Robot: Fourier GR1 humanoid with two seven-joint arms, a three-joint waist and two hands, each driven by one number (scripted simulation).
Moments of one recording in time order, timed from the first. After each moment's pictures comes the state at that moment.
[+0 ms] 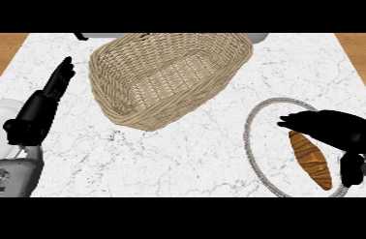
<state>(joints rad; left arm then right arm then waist) -0.20 0.37 0.02 -1.53 -0.06 -0.02 -0.03 -0.31 -0.82 0.39 -1.55 0.72 0.75 -0.17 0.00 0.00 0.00</state>
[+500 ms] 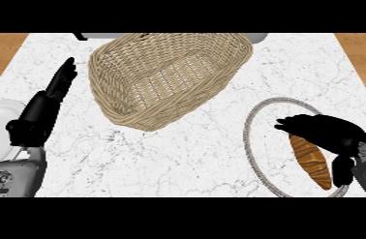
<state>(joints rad) -0.20 0.32 0.04 -1.56 -0.09 -0.04 0.00 -0.26 -0.73 0.35 -1.47 0.87 0.68 -0.27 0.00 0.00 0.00</state>
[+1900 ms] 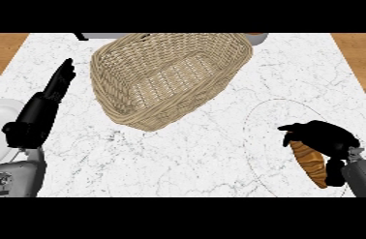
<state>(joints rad) -0.19 0.27 0.11 -1.57 -0.15 -0.11 0.00 -0.22 -0.58 0.22 -1.28 1.13 0.55 -0.45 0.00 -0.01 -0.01</state>
